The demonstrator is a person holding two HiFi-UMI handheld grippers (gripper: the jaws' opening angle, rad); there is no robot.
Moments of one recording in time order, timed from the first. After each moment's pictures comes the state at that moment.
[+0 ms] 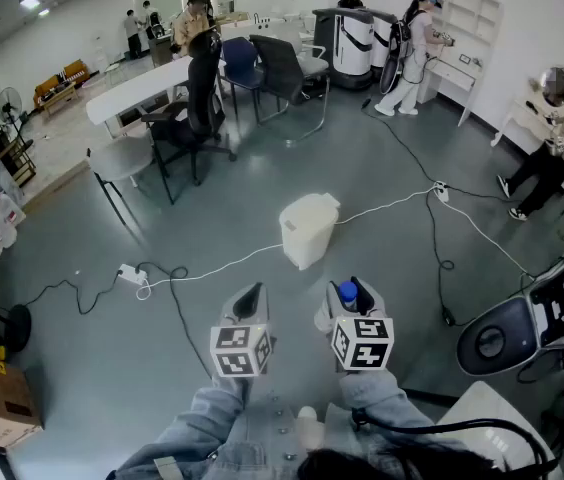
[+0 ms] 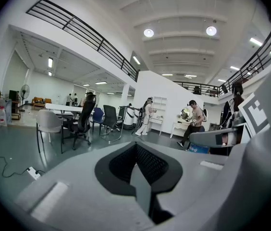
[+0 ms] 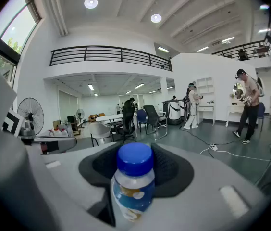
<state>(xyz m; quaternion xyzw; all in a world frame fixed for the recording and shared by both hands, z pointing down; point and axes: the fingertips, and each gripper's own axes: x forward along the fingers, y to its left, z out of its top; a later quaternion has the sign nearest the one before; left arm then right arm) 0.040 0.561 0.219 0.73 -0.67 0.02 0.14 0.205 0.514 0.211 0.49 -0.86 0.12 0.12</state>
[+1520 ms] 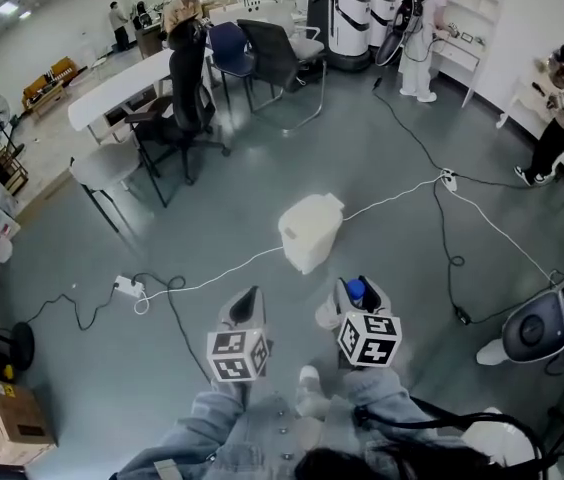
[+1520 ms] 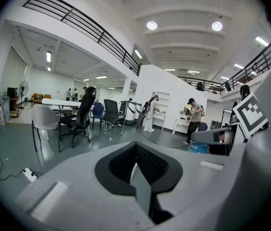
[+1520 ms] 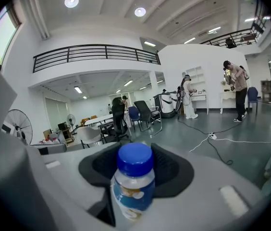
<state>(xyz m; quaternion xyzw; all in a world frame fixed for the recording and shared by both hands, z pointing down) -0.002 0.428 0.258 0.72 -0.67 0.04 0.16 0.191 0.366 0.259 0.52 -0.83 0.18 0.10</state>
